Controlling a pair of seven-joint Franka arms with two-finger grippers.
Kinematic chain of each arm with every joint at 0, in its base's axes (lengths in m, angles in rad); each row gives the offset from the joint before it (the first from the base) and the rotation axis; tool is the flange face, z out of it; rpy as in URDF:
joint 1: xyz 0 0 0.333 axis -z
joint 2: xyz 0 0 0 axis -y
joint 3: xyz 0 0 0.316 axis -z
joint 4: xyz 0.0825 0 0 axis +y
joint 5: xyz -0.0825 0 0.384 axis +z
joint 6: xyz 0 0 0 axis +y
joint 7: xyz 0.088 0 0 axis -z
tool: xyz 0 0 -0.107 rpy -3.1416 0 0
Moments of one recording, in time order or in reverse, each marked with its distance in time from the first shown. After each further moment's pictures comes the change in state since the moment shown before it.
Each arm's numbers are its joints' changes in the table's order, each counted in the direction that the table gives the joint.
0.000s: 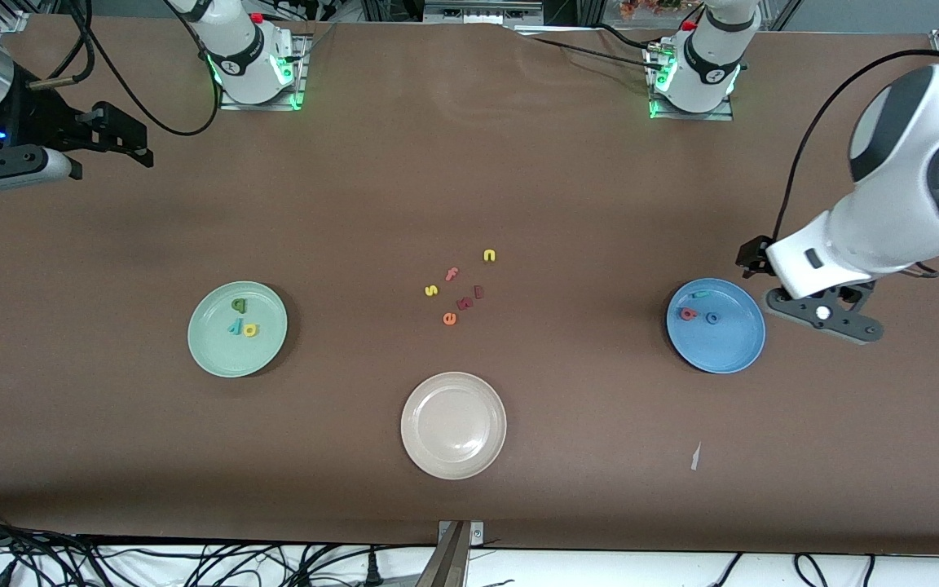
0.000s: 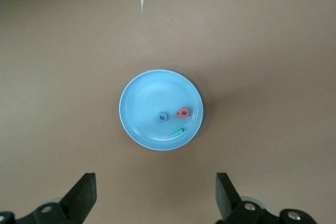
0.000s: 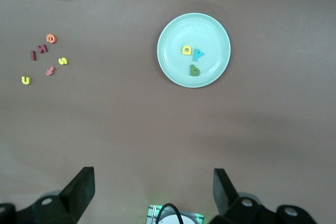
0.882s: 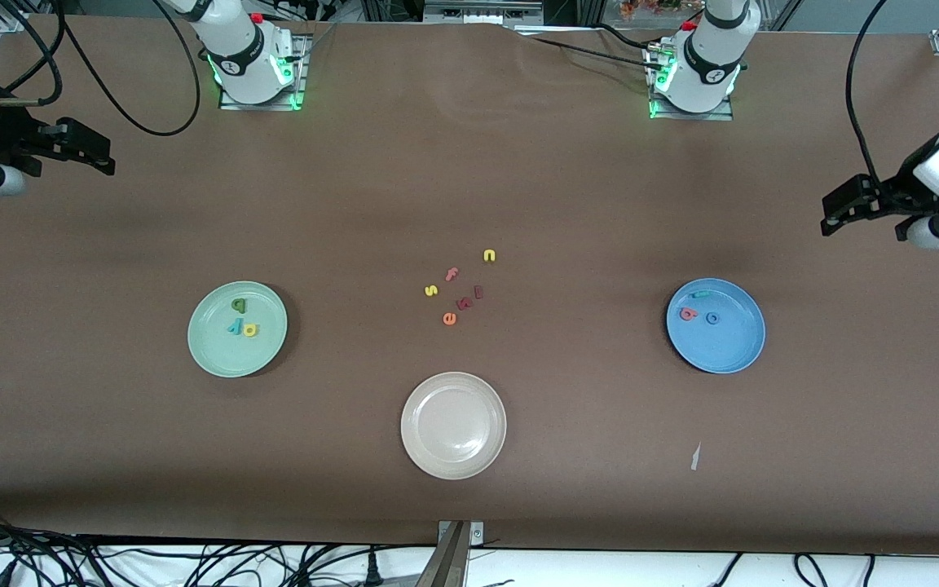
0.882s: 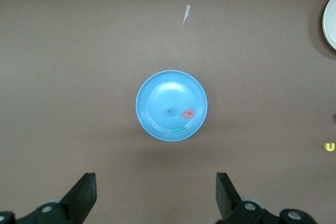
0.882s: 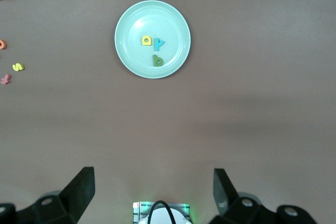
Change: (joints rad) left arm 0.488 0.419 -0.812 0.247 -0.374 -0.114 -0.001; right arm 0.003 0.020 0.063 0.055 -0.083 -0.013 0.037
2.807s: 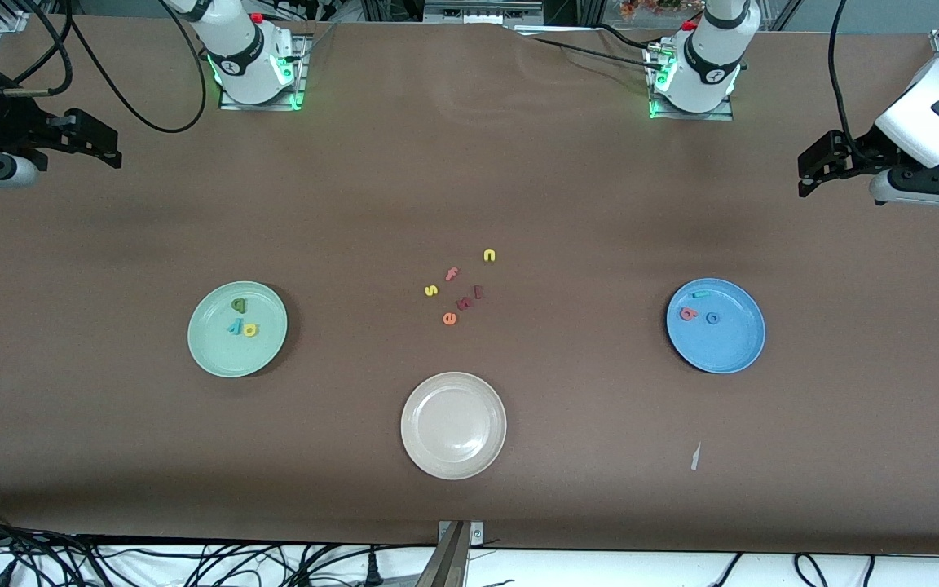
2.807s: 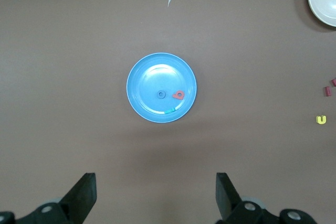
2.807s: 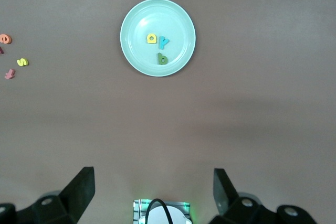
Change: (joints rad) left arm 0.016 0.049 0.047 0.008 0.010 0.074 0.001; right arm -0.006 0.008 -0.017 0.000 0.000 0.009 0.001
